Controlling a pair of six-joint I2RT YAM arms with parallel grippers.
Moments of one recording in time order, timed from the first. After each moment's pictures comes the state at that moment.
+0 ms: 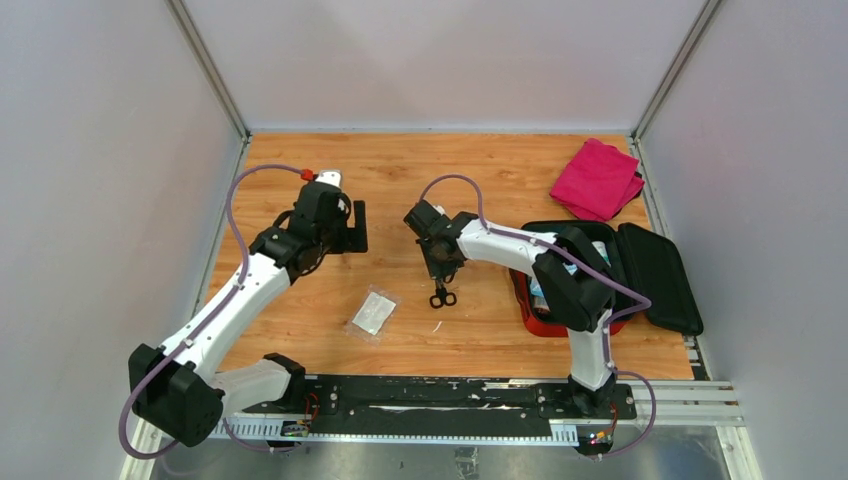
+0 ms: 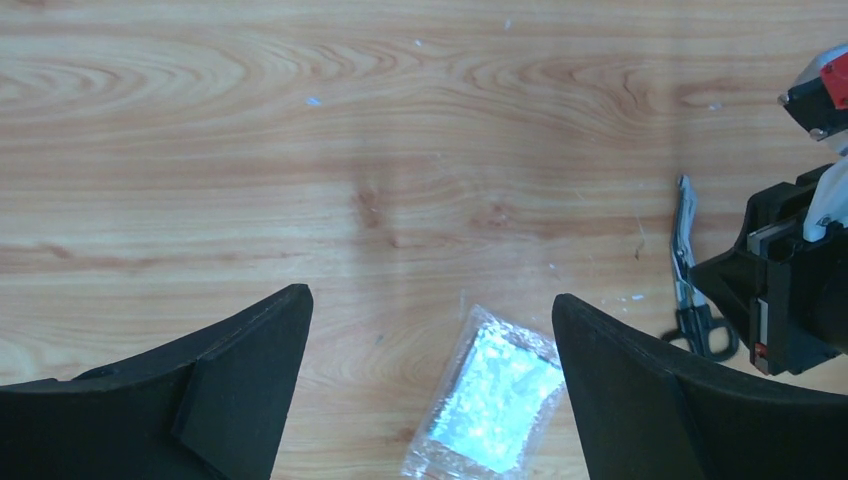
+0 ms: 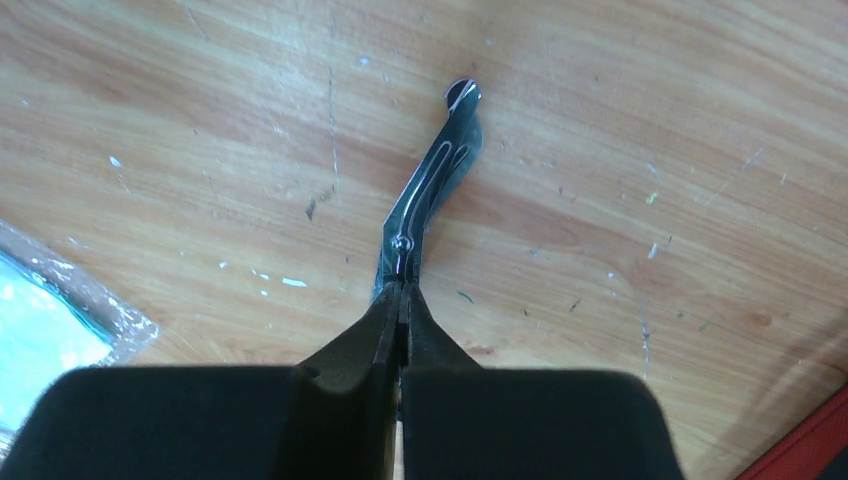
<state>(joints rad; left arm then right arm) -0.43 1.13 0.99 -0.61 -0.27 -0.32 0.85 1.96 1.40 -0.63 0.16 0.45</state>
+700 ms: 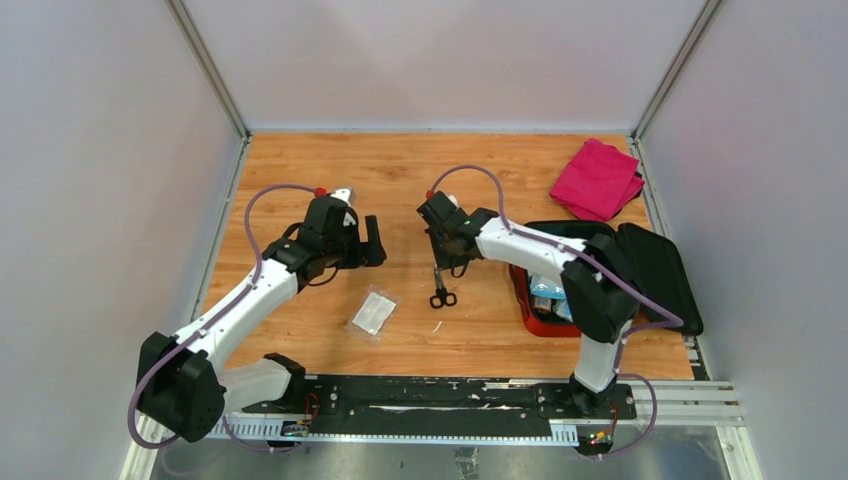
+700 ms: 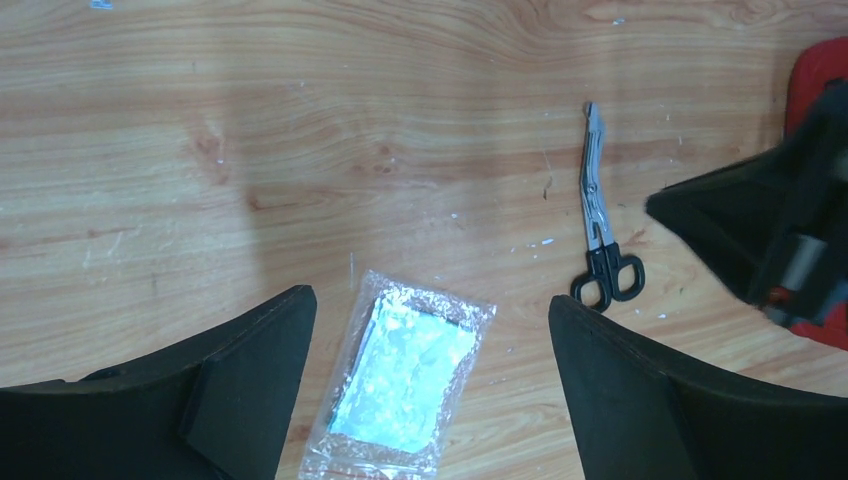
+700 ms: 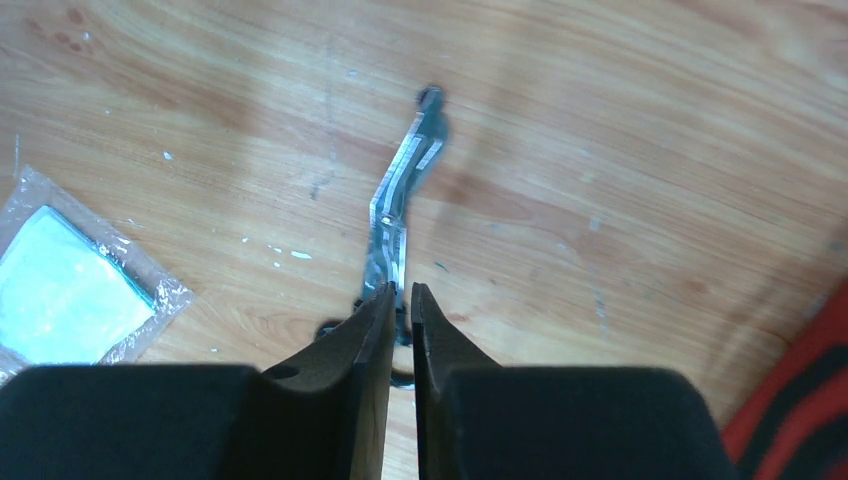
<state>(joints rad) -0.43 1.13 0.82 -0.46 0.00 -0.46 0.83 1.86 1.35 -0.60 0.15 0.45</state>
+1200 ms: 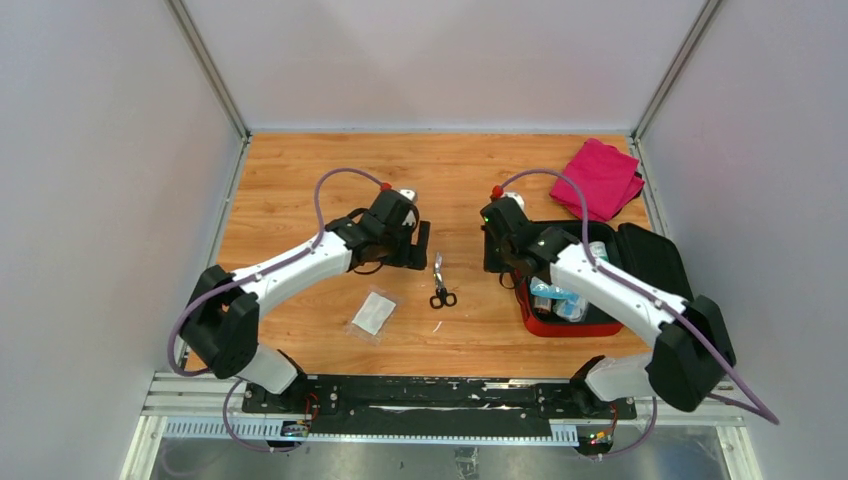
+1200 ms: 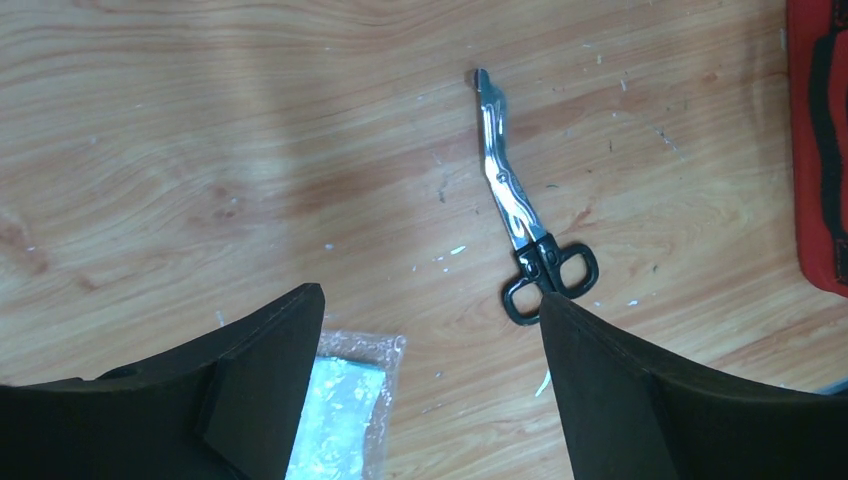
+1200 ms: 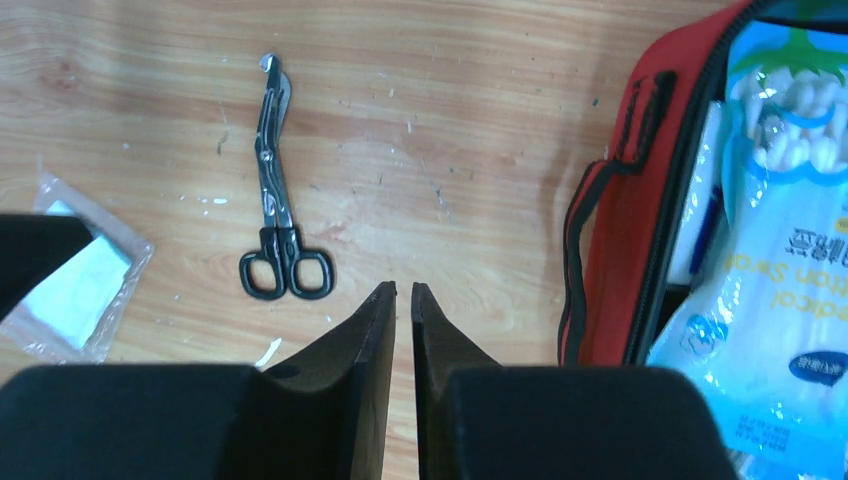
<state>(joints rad) -0.67 1.47 1.03 -0.46 -0.06 -0.45 0.69 1.37 1.02 -0.58 0.21 0.52</state>
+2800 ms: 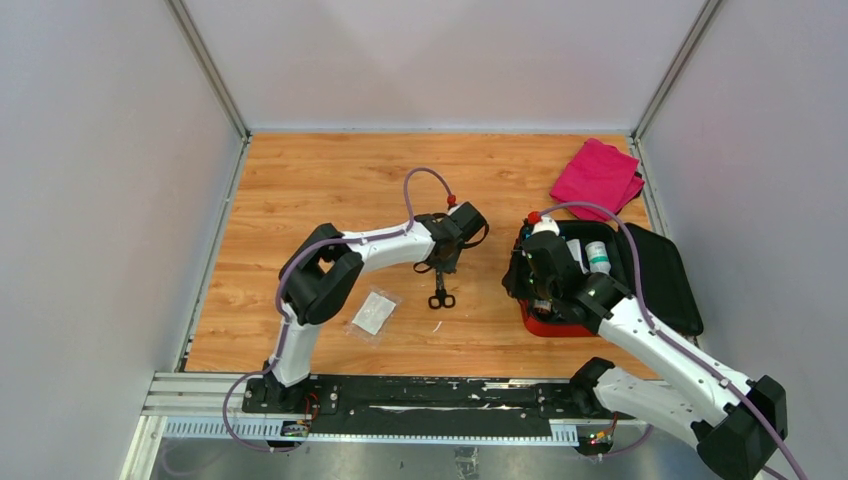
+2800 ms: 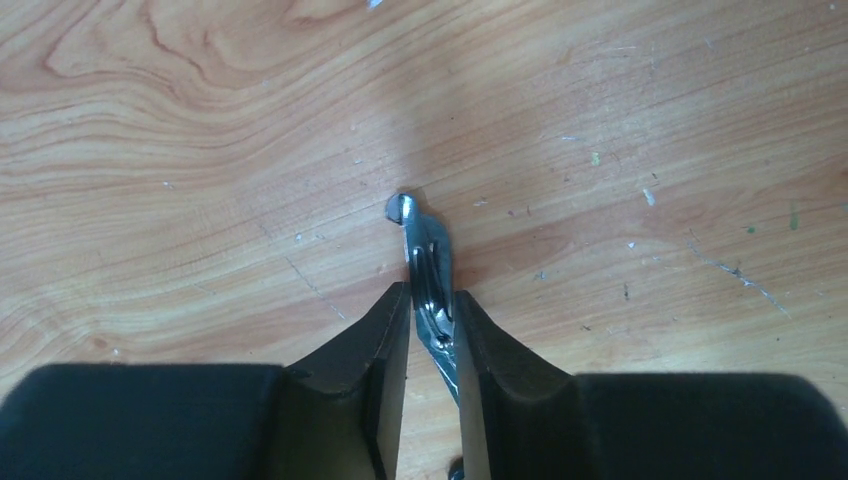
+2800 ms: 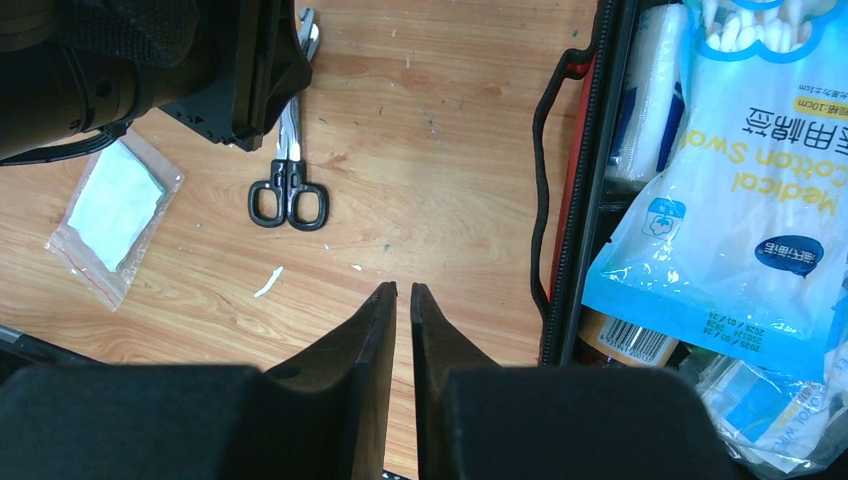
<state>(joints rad) -0.87 2.05 1.46 -0.57 -0.32 -0.42 0.68 0.89 0.72 -0.55 0.17 0.54</state>
